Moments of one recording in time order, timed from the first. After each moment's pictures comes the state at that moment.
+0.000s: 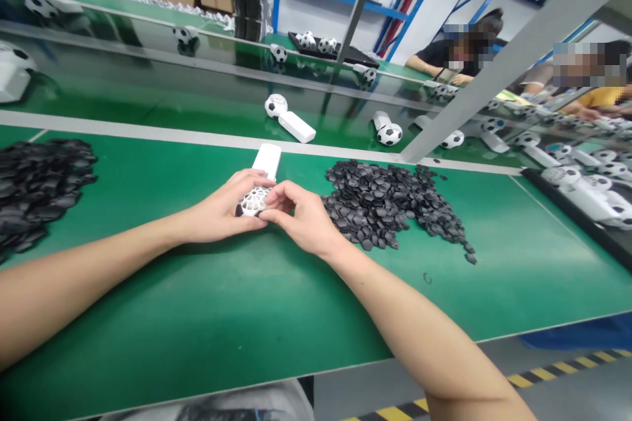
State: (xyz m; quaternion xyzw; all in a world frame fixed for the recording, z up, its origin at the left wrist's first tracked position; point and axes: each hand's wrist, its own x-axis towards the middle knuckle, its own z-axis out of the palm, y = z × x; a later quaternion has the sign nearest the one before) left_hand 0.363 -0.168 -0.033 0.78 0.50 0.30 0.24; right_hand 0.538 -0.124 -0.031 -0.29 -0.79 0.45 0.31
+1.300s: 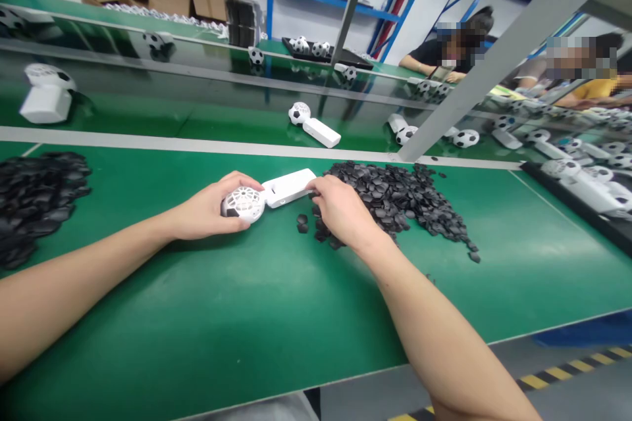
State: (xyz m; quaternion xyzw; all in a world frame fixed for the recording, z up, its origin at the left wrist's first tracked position) left_hand 0.347 -0.163 -0.023 0.73 0.54 0.26 0.32; right_hand 0.584 -0.087 -0.019 -0.41 -0.89 0.08 0.16
